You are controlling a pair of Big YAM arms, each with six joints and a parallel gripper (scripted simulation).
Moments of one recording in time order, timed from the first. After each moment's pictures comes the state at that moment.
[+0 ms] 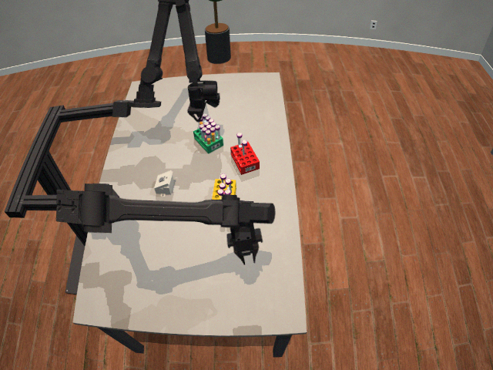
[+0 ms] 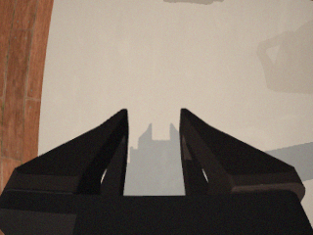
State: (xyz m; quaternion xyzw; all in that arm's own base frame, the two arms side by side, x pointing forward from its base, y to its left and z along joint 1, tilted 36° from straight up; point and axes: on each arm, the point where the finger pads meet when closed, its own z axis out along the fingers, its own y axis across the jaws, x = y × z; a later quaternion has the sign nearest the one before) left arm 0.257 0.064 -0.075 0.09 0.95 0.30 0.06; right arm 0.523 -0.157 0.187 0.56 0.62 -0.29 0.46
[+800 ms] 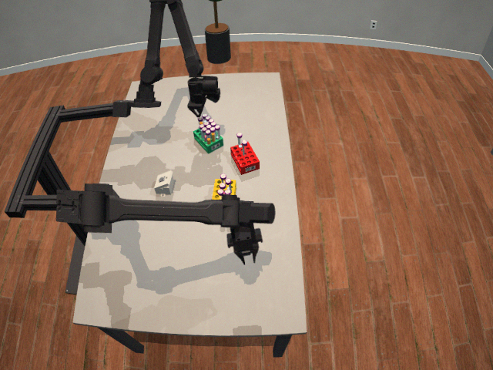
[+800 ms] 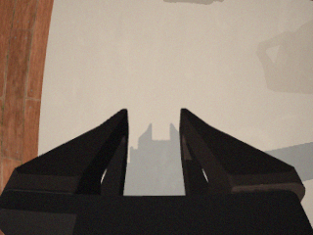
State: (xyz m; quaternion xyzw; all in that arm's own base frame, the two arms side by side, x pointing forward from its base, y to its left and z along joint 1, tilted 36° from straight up) left arm 0.257 0.047 -0.051 0.10 0.95 0.30 0.06; right arm 0.523 -0.157 0.187 0.56 0.62 -0.29 0.46
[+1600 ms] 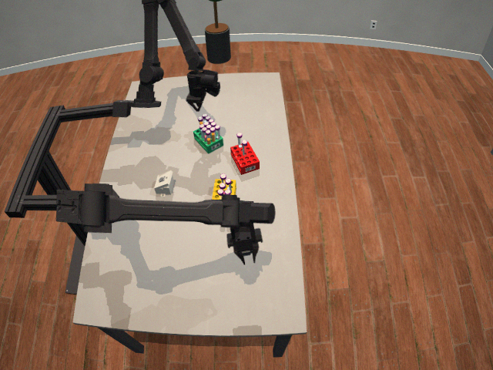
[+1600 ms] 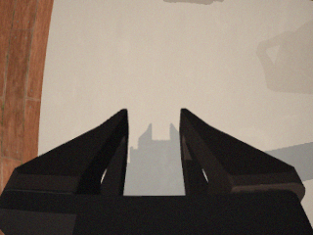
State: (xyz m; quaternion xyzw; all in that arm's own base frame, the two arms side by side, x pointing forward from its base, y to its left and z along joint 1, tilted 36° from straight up) left arm 0.252 0.013 -0.019 0.12 0.94 0.30 0.05; right arm 0.523 -0.157 0.187 0.56 0.62 -0.29 0.46
